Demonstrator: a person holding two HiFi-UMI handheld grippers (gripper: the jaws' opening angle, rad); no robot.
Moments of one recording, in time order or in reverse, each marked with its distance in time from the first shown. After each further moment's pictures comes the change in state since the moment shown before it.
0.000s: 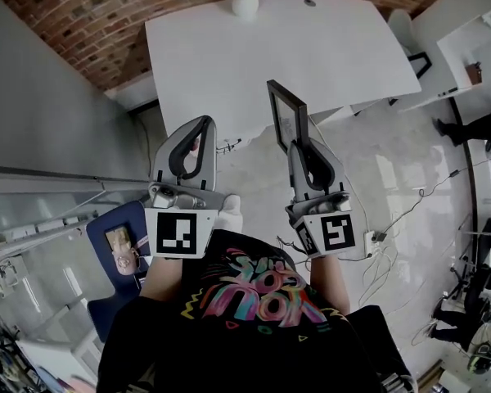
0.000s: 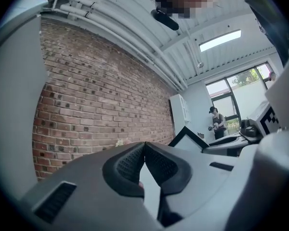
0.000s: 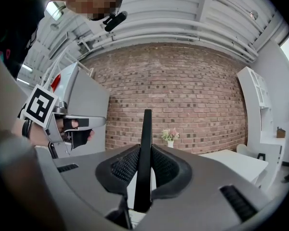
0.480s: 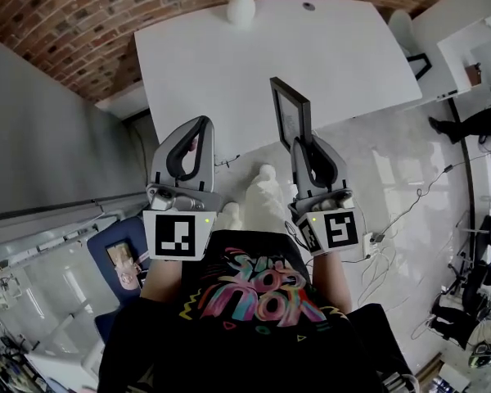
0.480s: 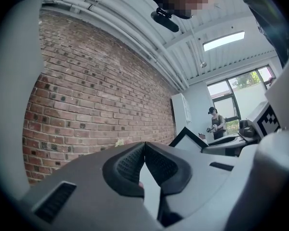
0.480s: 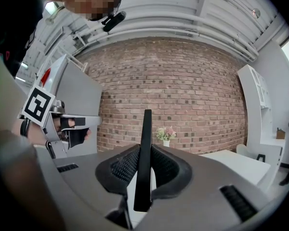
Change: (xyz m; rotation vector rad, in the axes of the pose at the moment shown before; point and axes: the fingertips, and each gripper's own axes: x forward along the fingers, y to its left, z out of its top) left arm 0.085 0.043 -0.014 -0.017 0.020 -0.019; right arm 0.088 -0.046 0.005 -0.001 0.012 -0.046
